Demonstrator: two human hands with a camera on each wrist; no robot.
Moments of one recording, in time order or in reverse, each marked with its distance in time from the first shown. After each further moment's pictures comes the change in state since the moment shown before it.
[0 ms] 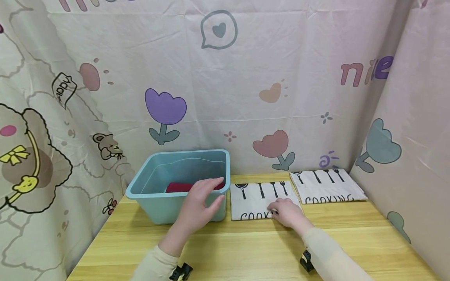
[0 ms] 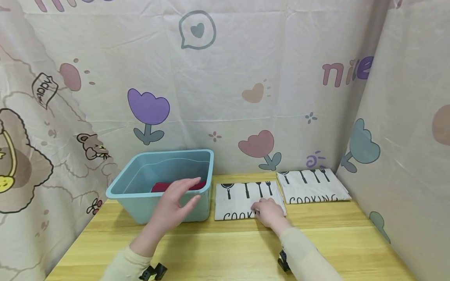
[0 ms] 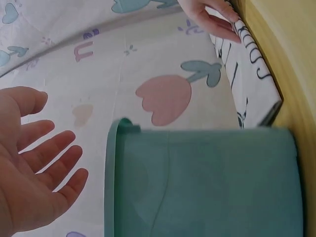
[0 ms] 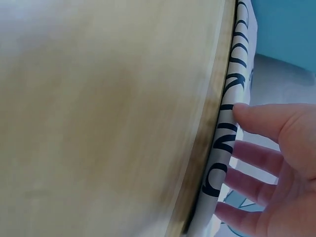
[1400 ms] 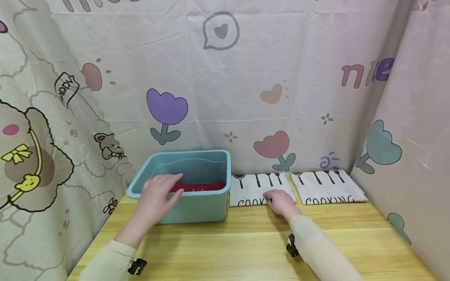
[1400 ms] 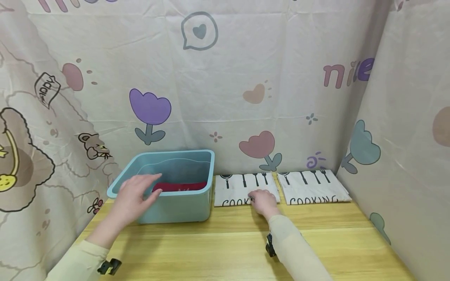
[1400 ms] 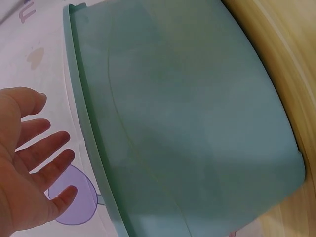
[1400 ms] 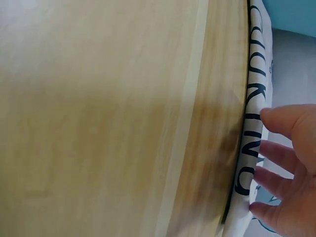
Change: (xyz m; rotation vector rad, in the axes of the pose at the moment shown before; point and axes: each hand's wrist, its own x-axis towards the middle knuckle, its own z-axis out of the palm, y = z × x) left_hand -0.021 -0.060 -0.078 0.417 -0.145 -0.174; right_hand 0.044 0.000 0.006 0.031 0.094 0.034
